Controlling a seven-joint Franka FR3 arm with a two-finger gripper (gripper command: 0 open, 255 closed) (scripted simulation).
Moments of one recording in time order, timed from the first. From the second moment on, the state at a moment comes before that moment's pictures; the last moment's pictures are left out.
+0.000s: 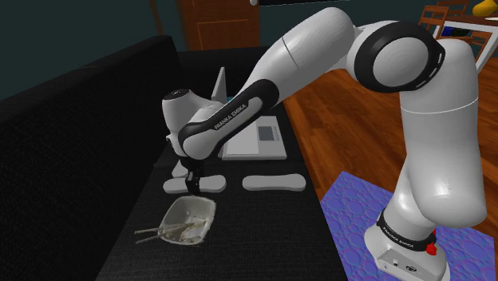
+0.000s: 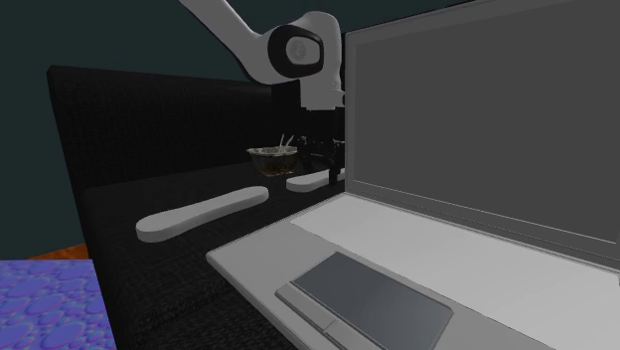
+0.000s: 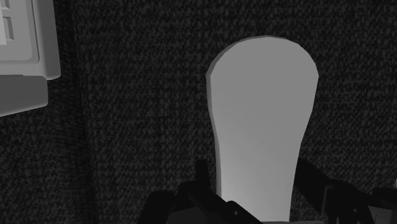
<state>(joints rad) 0.26 0.41 0.27 -1.82 -0.11 2.24 -0.18</state>
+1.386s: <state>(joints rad) 0.25 0.33 0.28 -1.75 -0.09 2.10 -0.20</state>
